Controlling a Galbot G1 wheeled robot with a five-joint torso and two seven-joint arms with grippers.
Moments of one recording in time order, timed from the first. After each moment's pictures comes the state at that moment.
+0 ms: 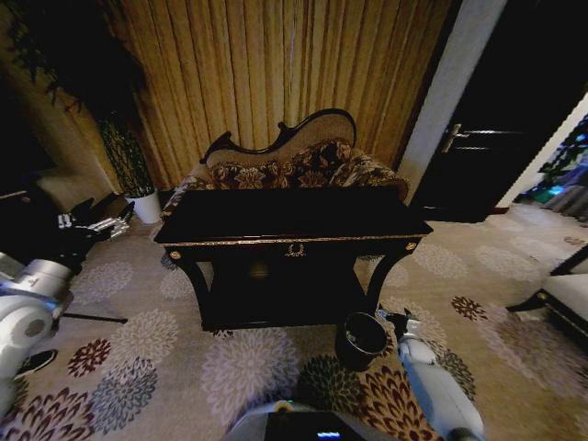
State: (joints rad) left arm 1.57 -0.70 -1.16 -2.12 -1.02 0.10 0.05; right arm -1.06 1.16 0.57 0.96 0.38 0.09 0.03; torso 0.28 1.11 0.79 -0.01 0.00
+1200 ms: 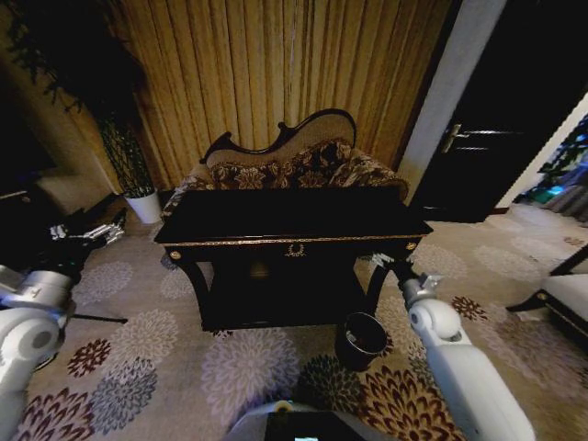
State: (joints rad) left arm 1.58 -0.83 -1.15 -2.17 -0.96 0.14 -0.07; right arm -1.23 1.05 0.63 1.95 0.55 -0.21 0.09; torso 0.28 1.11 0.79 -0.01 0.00
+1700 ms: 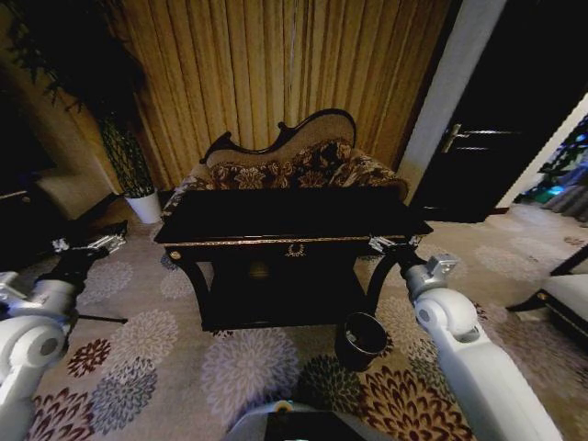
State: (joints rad) left arm 1.58 -0.85 -1.14 -2.17 -0.91 0.22 -0.08; right arm -1.26 0.99 0.65 2.13 0.65 -0.35 0.19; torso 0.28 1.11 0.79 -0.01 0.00
